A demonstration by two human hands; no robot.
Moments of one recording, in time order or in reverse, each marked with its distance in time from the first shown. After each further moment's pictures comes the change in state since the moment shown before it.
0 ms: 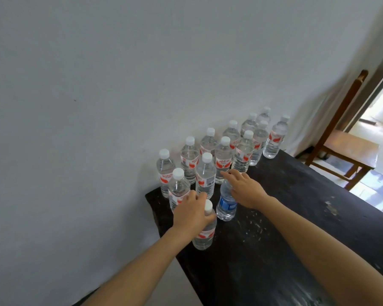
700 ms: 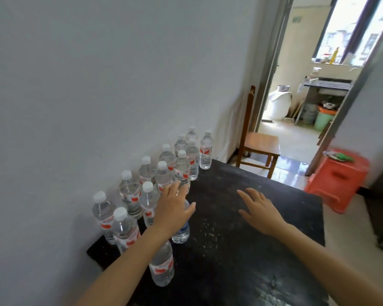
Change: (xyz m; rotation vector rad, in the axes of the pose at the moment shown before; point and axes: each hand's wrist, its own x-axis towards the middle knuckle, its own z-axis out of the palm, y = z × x) left_hand 0.052 0.067 -0.026 -0.023 0.047 0.435; right_hand -0.144 0.073 0.001 0.058 0.178 0.585
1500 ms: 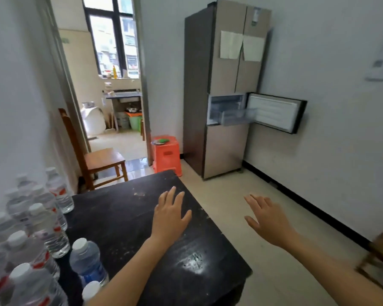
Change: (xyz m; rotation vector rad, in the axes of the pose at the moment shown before) left_hand -0.053 0.105 0.007 -0.287 -0.276 0.900; right_hand -0.313 -0.075 -0.023 -0.258 0.320 0.930
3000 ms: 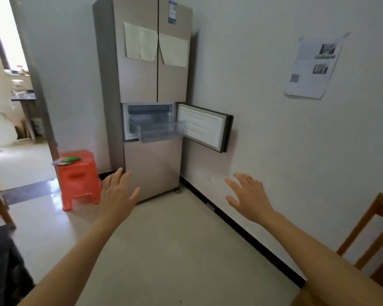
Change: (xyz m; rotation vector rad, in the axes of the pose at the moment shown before) left_hand 0.412 0.314 0.248 -0.109 0.295 -0.015; right_hand 0.213 0.548 0.028 -0.158 -0.026 0.115
